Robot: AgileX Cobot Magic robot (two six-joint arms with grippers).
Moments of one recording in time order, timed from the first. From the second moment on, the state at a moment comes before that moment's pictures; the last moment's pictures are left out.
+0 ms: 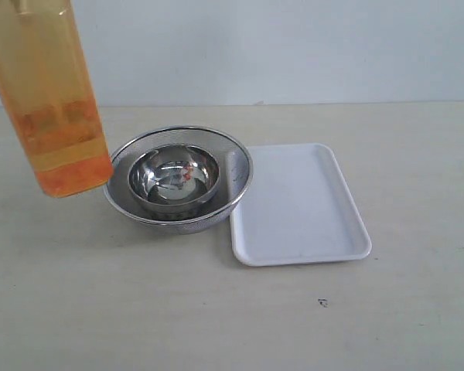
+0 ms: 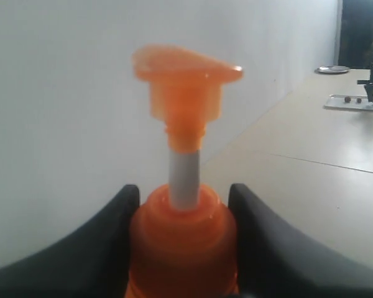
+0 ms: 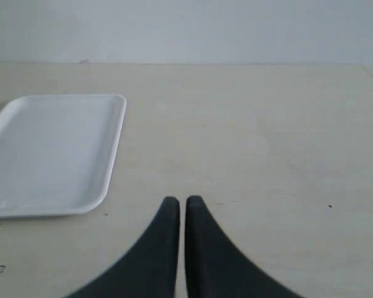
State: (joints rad) left arm 0.20 1.26 -0.96 1.48 -1.13 -1.23; right arm 0.11 0.01 0.00 -0.14 0.34 0.16
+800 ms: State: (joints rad) left arm 0.37 1.31 -0.79 1.42 -1.19 -1.03; right arm 0.11 0.01 0.00 -0.14 0.34 0.16
